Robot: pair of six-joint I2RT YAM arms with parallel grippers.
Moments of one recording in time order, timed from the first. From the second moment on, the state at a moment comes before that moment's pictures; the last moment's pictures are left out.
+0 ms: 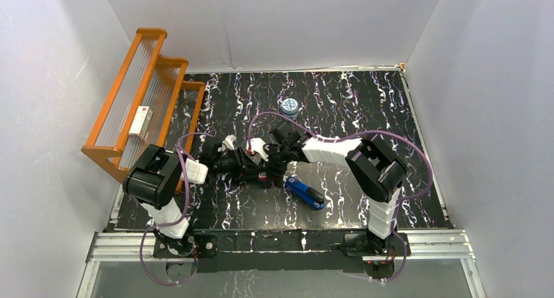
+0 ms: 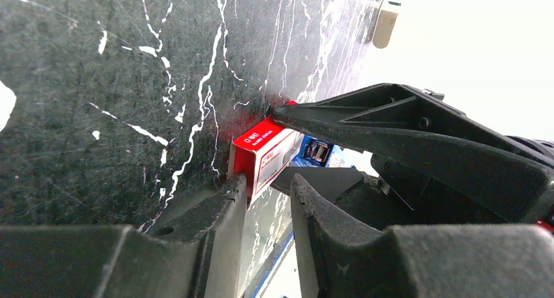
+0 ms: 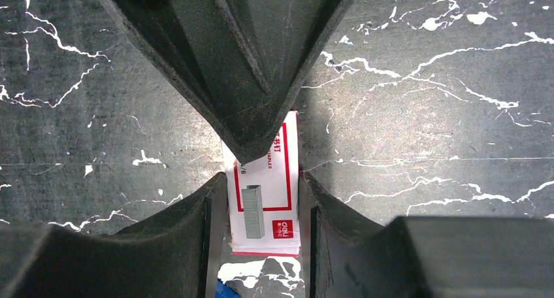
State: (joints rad) left arm -0.34 1.70 0.46 0.53 0.74 -1.03; right arm 0.85 1.88 1.15 -0.24 -0.50 -0.56
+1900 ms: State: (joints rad) left arm -0.32 1.65 0.54 0.33 0.70 -0.92; right arm 0.78 1.80 1.09 -0.24 -0.57 -0.73
